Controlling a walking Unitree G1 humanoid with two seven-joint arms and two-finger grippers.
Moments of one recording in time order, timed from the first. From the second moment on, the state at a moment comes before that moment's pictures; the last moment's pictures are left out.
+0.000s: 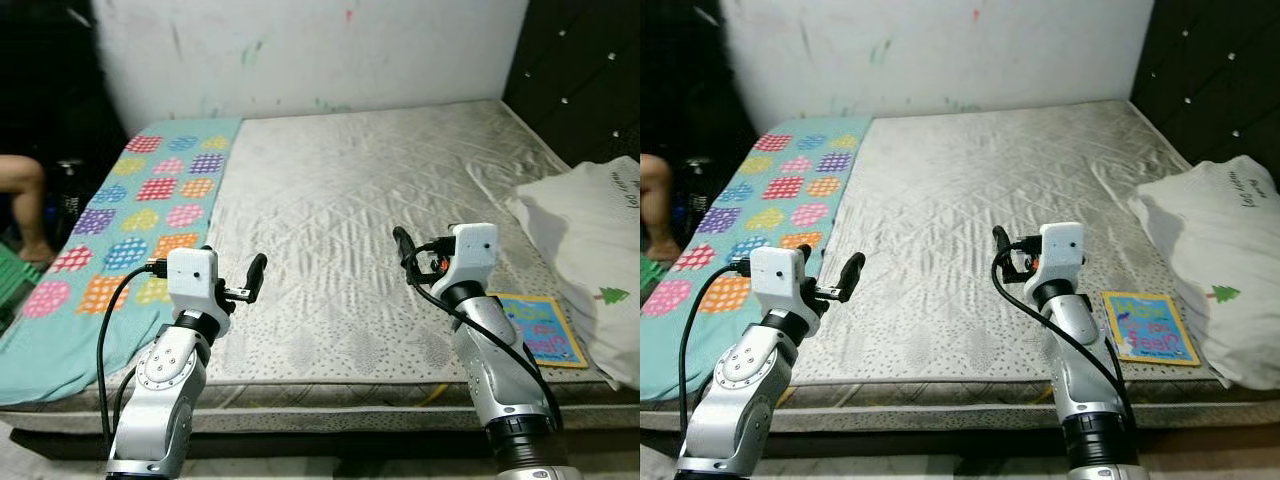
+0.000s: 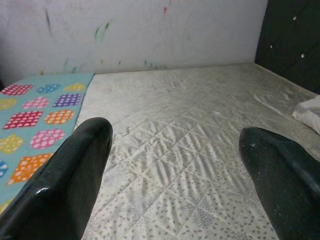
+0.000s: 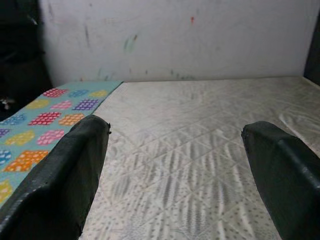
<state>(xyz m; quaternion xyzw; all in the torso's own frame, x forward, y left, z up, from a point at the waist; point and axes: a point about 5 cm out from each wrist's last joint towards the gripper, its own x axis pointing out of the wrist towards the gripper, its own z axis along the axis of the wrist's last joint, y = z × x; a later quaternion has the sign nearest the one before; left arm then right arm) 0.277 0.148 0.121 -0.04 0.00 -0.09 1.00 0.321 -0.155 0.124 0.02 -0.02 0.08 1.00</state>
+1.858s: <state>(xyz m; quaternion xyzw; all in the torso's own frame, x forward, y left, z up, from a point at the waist) 0.261 0.157 0.112 -0.12 -0.01 0.05 0.99 0.331 -0.126 0.120 0.00 -0.01 0.16 0.99</state>
